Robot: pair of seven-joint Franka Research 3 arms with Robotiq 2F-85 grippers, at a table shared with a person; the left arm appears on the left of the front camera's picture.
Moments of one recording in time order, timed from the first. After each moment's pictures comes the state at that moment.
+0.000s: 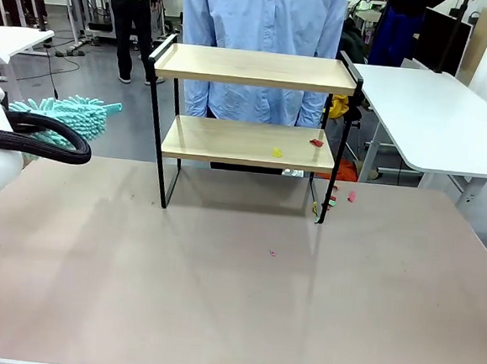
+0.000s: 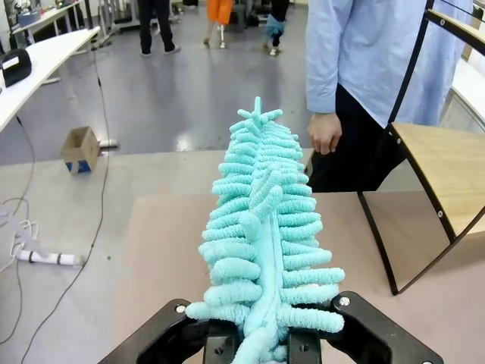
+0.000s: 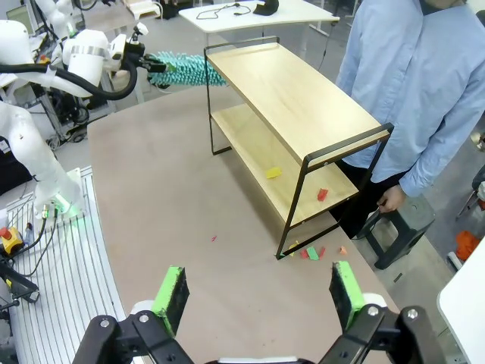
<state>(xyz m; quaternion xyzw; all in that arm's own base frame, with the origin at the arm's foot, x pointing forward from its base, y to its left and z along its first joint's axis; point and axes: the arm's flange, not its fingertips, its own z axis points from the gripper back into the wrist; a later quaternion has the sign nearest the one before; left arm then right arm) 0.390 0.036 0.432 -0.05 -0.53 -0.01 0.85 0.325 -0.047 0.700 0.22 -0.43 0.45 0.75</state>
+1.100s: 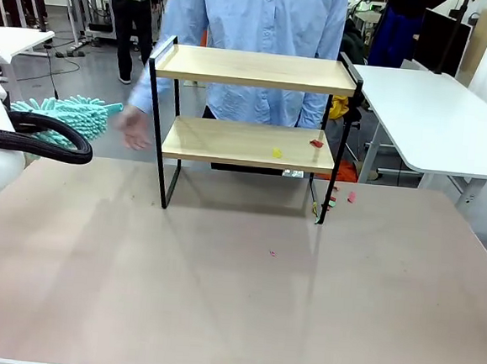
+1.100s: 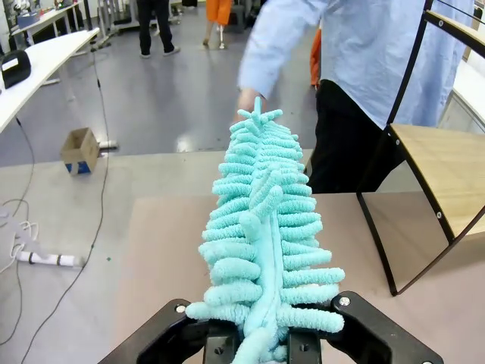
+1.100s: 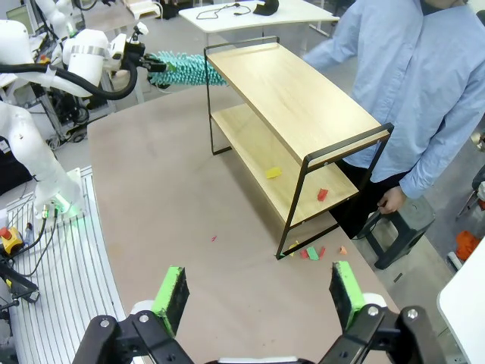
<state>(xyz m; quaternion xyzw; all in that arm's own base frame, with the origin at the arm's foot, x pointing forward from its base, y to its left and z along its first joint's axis) 0.390 0.035 0.433 -0.05 -0.53 -0.01 0.85 0.325 -0.047 0.700 0.22 -0.43 0.45 0.75</state>
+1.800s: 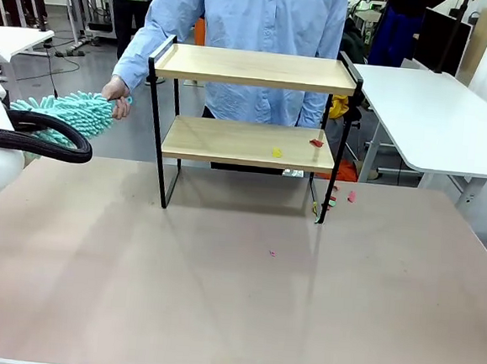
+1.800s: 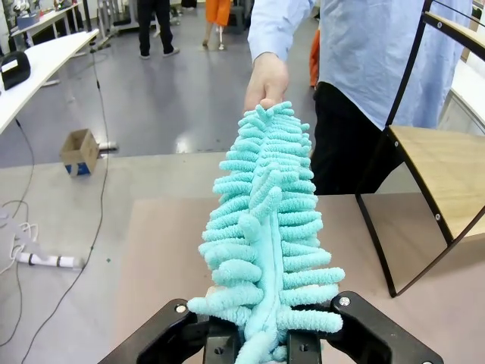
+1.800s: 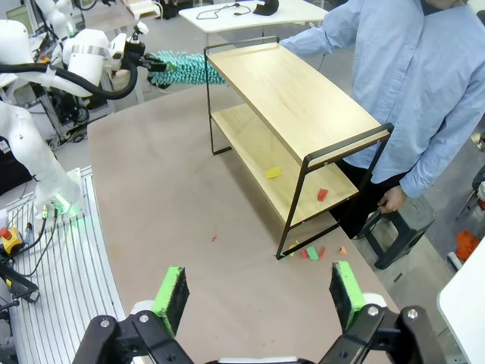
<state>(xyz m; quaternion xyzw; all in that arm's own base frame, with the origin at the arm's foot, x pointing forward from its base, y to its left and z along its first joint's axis) 0.391 0.034 0.435 -0.05 -0.53 -0.01 0.85 0.325 -0.047 0.700 0.22 -0.43 0.45 0.75</state>
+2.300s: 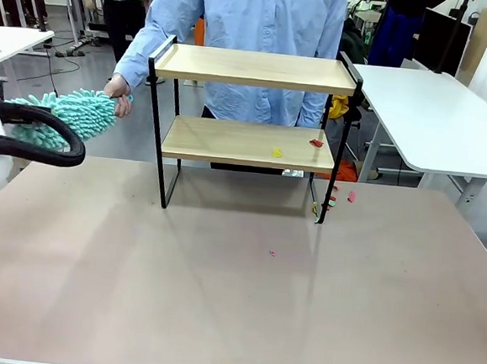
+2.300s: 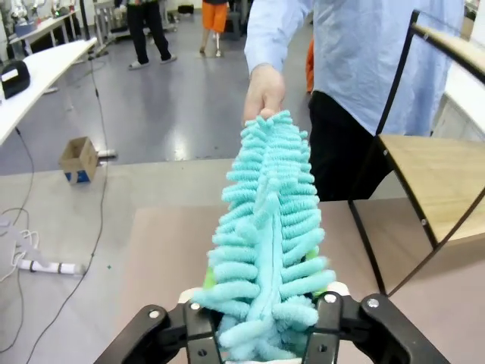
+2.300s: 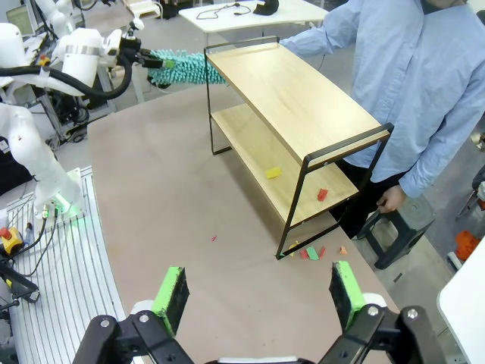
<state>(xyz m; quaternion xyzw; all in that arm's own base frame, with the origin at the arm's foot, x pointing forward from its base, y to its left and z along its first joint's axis) 0.379 0.033 0.457 -0.06 -0.54 -0.02 0.84 0.325 -0.047 0.700 0.22 -0.43 0.45 0.75</state>
